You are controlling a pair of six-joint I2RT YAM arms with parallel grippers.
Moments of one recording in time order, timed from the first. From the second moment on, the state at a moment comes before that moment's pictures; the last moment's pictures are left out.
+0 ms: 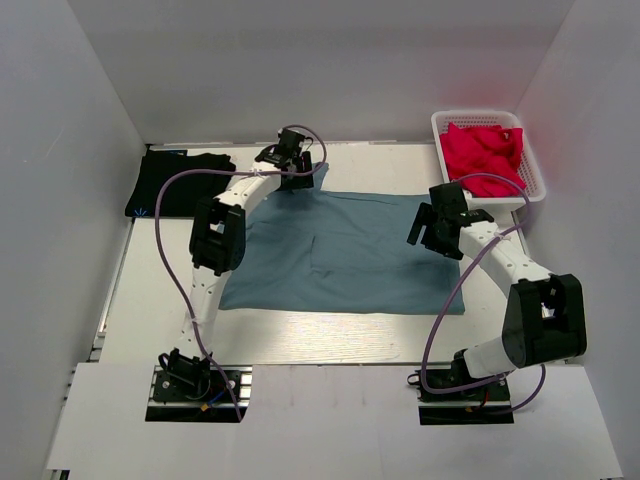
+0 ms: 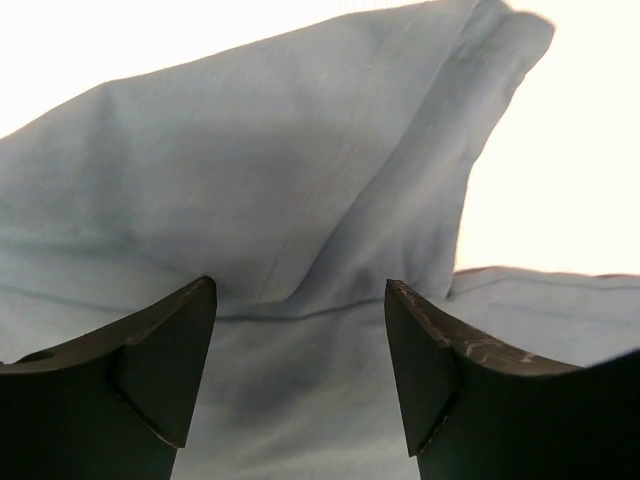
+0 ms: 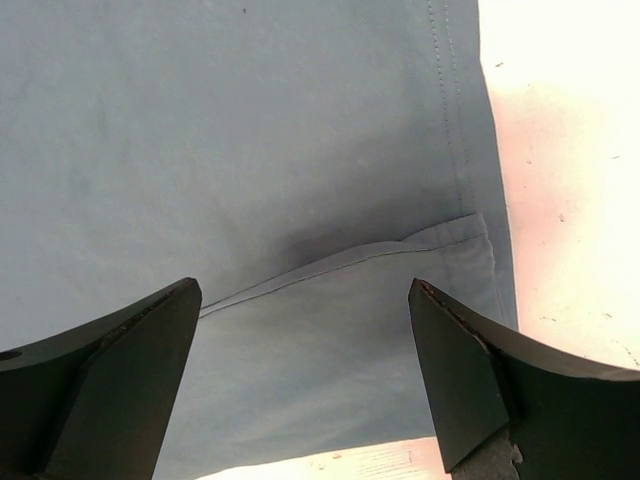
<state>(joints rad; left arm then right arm) -0.40 2.43 2.11 -0.56 -0.17 -0.38 0.23 1.44 0.98 -0.59 0.19 0.50</state>
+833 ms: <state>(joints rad) -0.36 2.45 2.10 -0.47 -0.11 -0.43 0.20 1.57 1.12 -0.62 0.25 0.54</state>
